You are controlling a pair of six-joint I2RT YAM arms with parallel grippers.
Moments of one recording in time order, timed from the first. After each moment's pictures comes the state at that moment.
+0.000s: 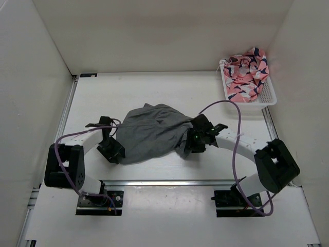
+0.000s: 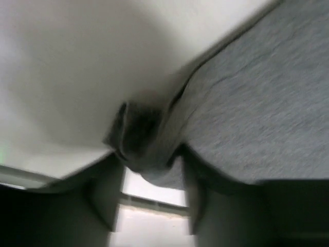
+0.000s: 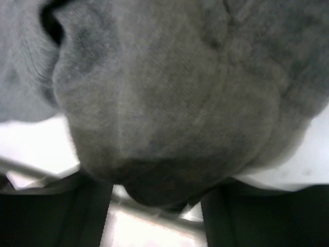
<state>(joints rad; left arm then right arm) -0.11 1.43 0.70 -0.78 0.08 -0.91 0.66 1.43 0.80 -0.48 -0.10 0.72</state>
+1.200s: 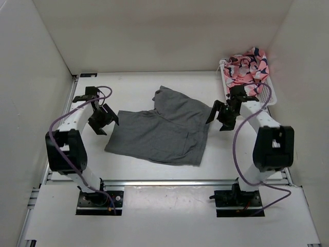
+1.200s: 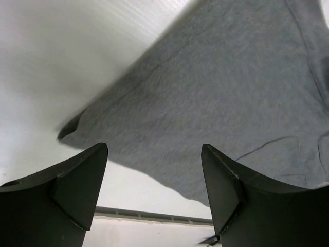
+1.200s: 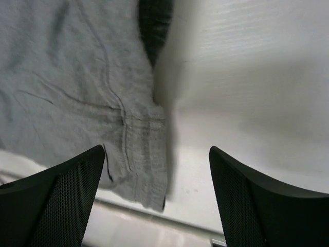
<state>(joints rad) 0.04 1.68 1.25 -0.91 0.11 -0.64 0.06 1.72 1.24 -0.78 -0.33 0.40</state>
